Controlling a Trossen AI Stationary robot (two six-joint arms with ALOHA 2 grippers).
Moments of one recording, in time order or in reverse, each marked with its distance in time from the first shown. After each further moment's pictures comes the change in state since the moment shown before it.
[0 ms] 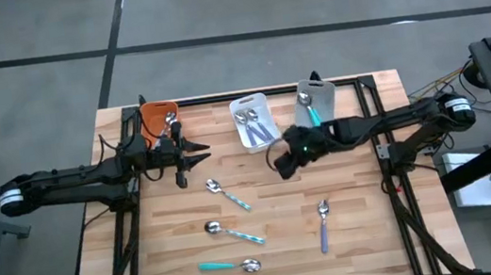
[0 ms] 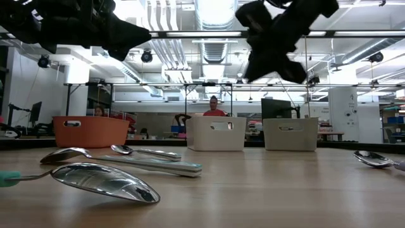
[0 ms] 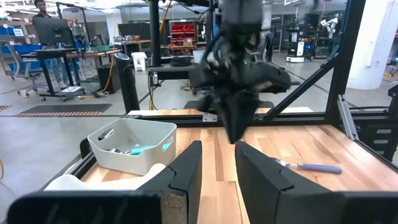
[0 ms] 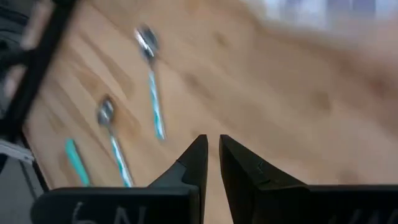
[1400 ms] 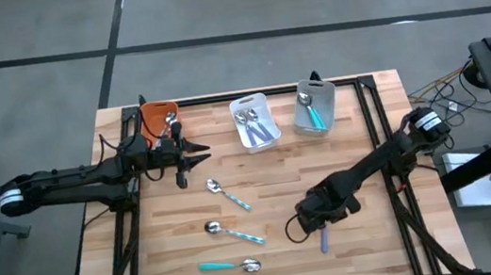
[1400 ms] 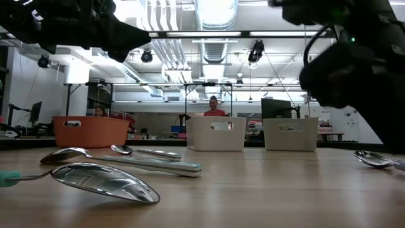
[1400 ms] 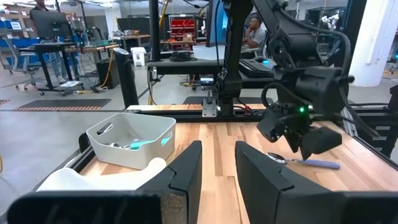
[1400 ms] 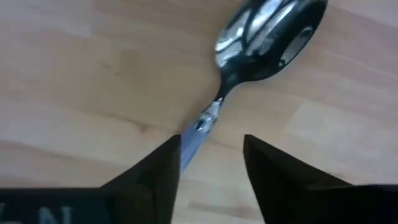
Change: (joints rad) left arm 0.000 0.000 0.000 -0.021 0.000 -0.004; right arm 0.403 0.299 -0.002 -0.295 -0.326 0.719
